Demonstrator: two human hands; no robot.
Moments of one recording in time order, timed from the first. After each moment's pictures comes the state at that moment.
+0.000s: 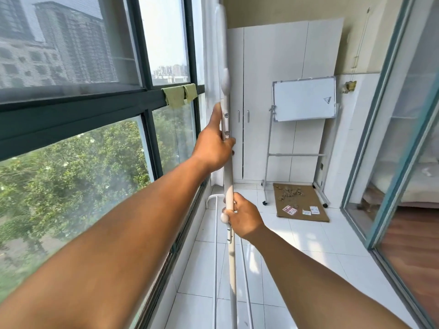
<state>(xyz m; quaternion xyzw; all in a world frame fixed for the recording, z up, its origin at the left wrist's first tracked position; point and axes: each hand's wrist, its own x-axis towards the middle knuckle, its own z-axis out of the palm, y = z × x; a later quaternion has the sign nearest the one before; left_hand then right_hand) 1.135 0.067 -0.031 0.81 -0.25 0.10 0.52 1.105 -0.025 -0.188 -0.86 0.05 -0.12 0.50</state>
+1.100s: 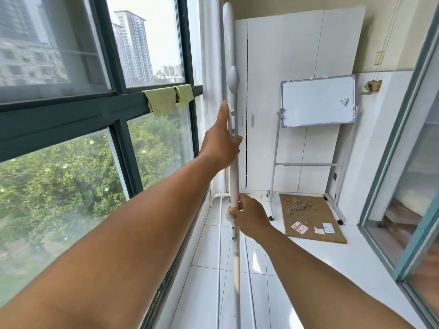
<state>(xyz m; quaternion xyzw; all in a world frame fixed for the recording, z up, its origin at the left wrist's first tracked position) 1.366 -0.025 -0.031 0.82 -0.22 0.09 0.53 1.334 -0.113 -0.182 -0.86 0.07 -0.11 0.48</state>
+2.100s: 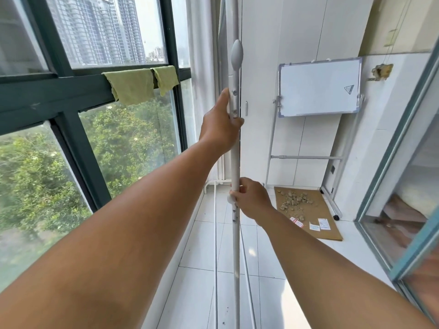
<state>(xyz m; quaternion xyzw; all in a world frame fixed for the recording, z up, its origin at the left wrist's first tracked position) 1.503 -0.115 -0.041 0.82 -0.20 0.13 0.53 1.463 -0.206 -0.186 -0.86 0.08 -0.13 0.49</state>
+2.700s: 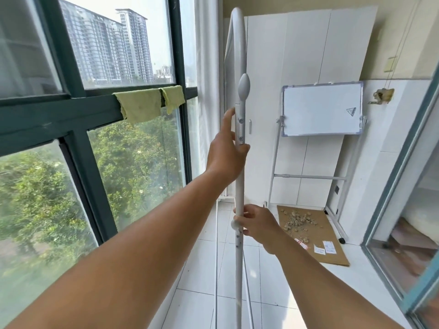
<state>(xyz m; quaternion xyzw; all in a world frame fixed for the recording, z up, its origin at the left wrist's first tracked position) 1.509 -0.114 -0.048 0.79 -0.22 0.17 0.55 1.478 -0.218 -0.197 -0.77 0.07 -0.04 0.64</state>
